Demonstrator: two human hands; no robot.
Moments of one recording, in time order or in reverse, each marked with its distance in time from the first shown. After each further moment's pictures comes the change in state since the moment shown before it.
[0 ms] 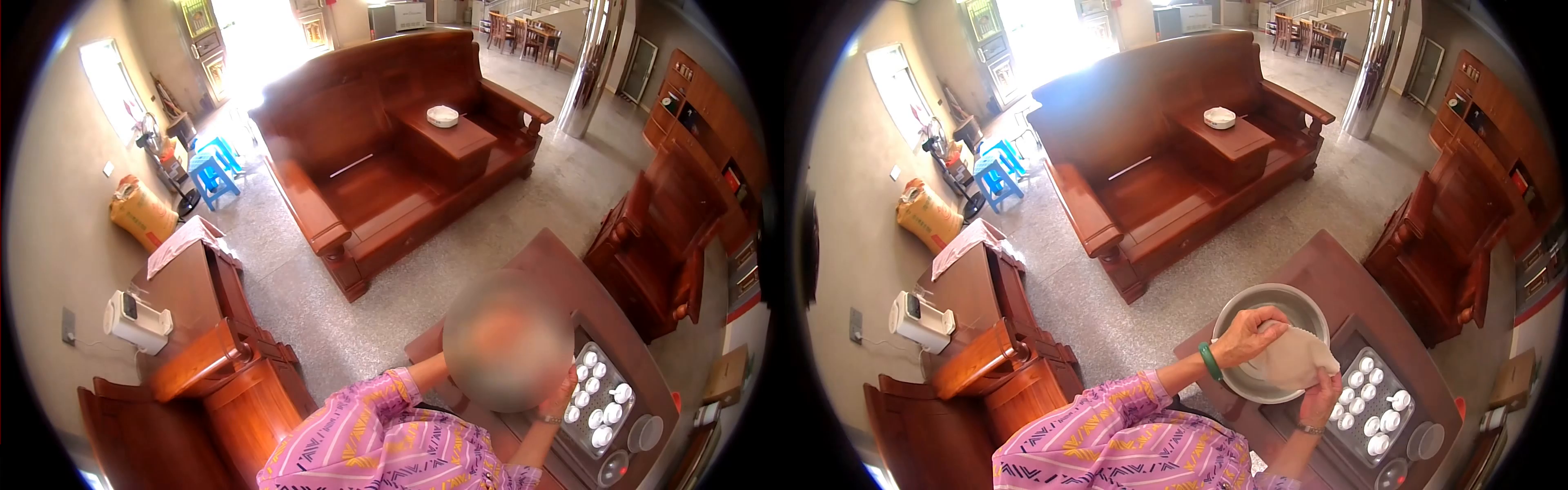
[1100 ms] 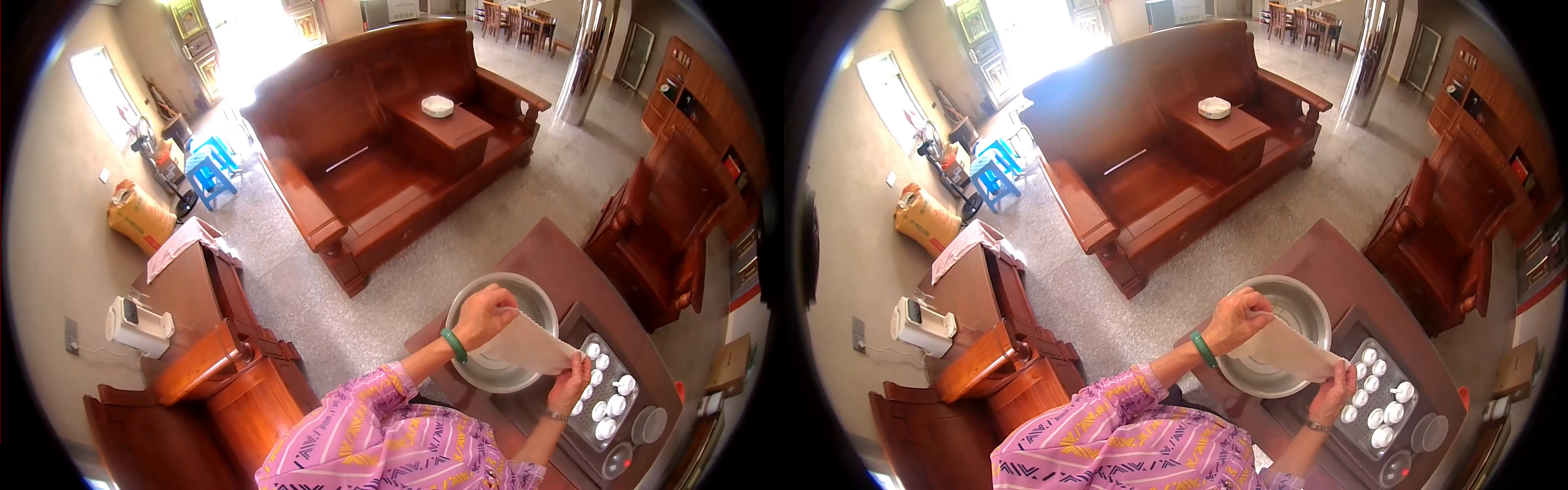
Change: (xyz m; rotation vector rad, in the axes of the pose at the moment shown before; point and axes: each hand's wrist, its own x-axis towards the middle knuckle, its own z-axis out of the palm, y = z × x) left_hand 0.009 -0.040 -0.014 0.371 0.143 0.031; right_hand -0.006 -0.026 0.021 -0.161 0.191 -0.189
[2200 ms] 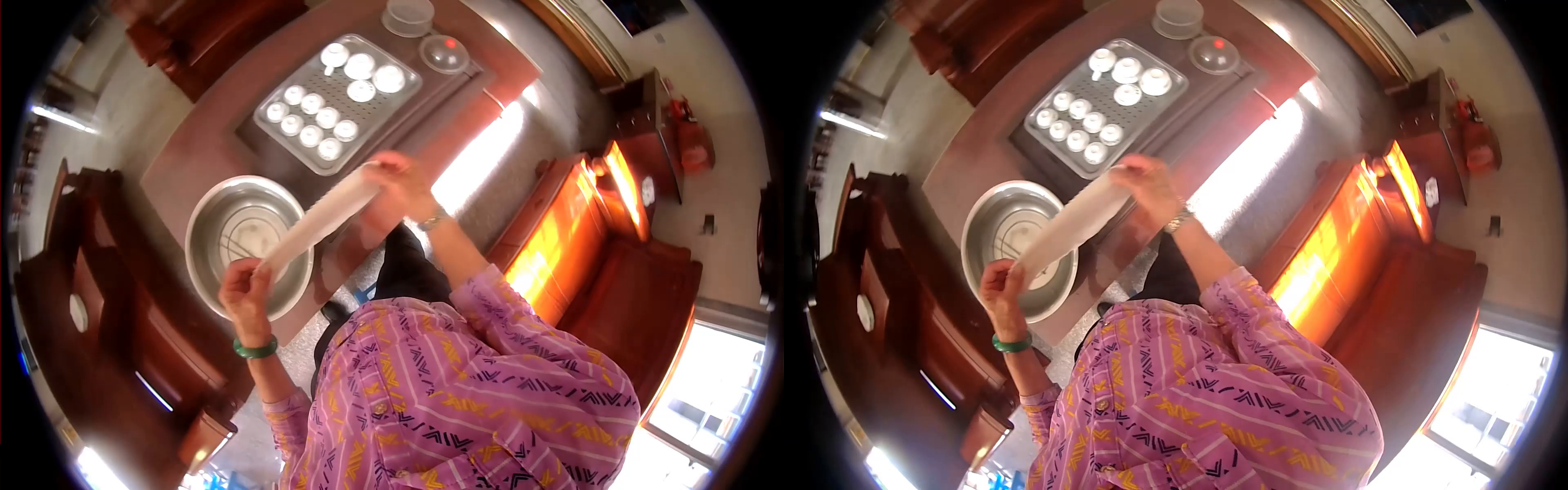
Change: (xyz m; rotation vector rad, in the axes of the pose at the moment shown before) left_hand -0.039 0.006 0.106 -0.361 -0.887 -0.291; right_hand -0.103 -0.001 -0.158 -0.365 0.656 -0.034
